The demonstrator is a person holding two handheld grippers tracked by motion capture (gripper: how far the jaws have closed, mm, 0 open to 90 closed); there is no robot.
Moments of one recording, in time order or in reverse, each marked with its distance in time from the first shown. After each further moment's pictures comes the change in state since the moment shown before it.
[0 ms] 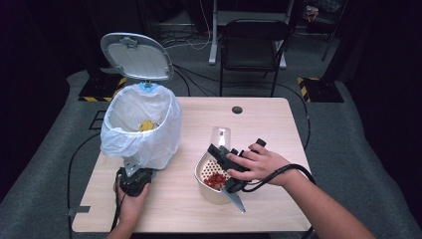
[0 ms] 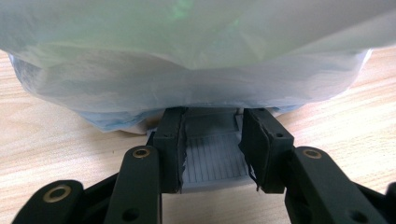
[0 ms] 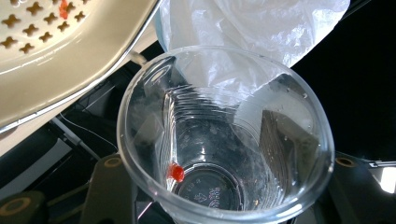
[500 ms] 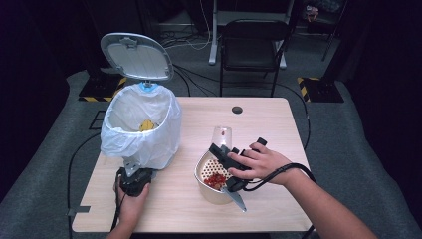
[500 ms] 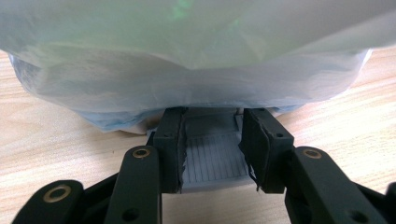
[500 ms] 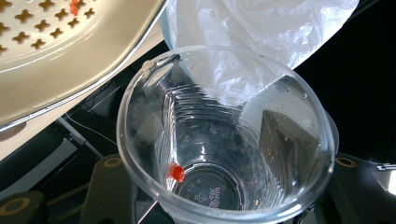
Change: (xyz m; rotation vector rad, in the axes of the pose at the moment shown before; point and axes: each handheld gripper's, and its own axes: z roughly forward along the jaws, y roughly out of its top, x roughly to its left) left arm 0.000 0.000 0.000 0.003 -0.001 -0.003; right arm 0.000 -0.004 -0.001 -0.005 0.042 -0.022
